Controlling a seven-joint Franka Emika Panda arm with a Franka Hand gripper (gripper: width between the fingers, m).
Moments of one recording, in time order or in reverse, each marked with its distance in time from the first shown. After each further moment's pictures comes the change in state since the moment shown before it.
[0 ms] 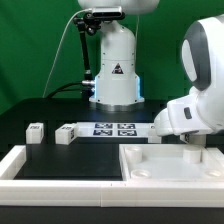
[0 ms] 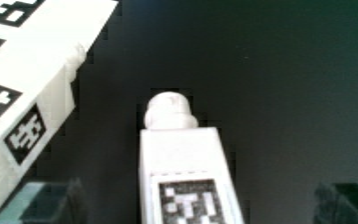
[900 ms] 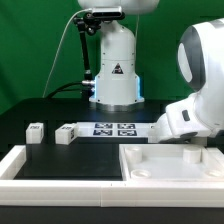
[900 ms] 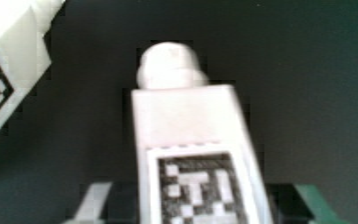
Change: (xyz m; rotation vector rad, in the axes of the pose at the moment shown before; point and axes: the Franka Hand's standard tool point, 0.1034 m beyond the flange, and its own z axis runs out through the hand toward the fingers) arm 0.013 -0.001 0.014 -0.007 0.108 0.002
